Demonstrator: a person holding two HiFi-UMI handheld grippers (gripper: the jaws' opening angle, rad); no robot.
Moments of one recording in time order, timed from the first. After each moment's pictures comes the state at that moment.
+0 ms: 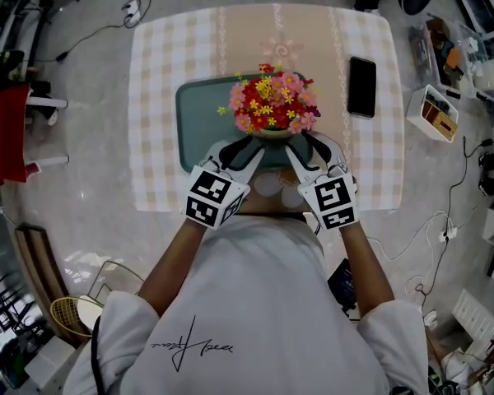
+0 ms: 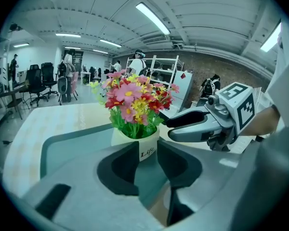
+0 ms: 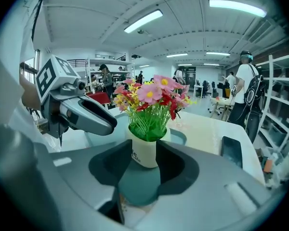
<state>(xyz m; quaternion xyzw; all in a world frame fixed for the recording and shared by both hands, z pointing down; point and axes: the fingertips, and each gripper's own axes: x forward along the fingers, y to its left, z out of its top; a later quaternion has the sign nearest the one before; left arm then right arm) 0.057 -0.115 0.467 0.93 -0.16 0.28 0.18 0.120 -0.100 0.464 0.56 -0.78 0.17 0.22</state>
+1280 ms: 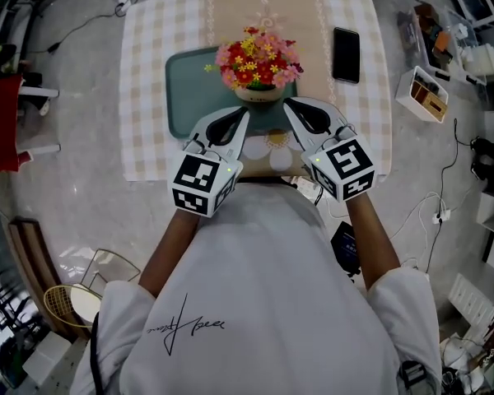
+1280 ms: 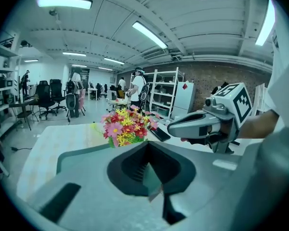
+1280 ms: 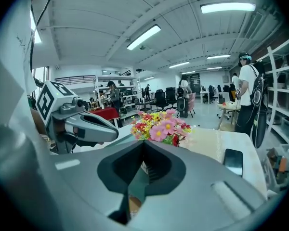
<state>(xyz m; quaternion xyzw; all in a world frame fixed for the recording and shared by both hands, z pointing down) 0.052 -0.085 0.396 0.95 -0.21 0.21 0.13 0.112 -0.074 0.388 0.53 -0.82 0.16 0.14</state>
